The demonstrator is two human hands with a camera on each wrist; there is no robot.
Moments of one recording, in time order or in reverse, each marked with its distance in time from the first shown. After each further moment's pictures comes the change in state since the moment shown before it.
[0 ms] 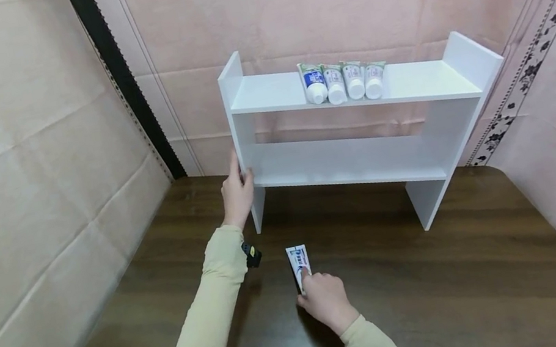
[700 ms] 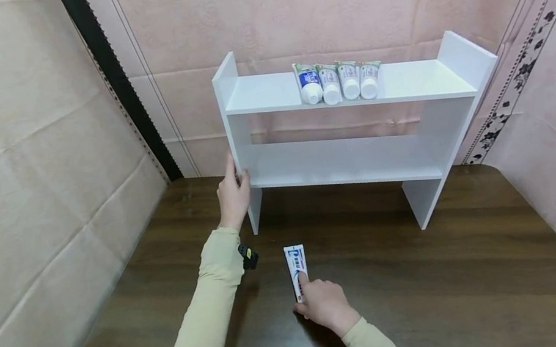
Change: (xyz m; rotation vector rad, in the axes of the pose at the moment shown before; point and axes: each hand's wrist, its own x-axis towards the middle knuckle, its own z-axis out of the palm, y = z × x) left_hand -0.001 -0.001 0.000 0.015 -0.002 0.007; right_hand -0.001 0.007 0.002 0.133 -0.289 0.064
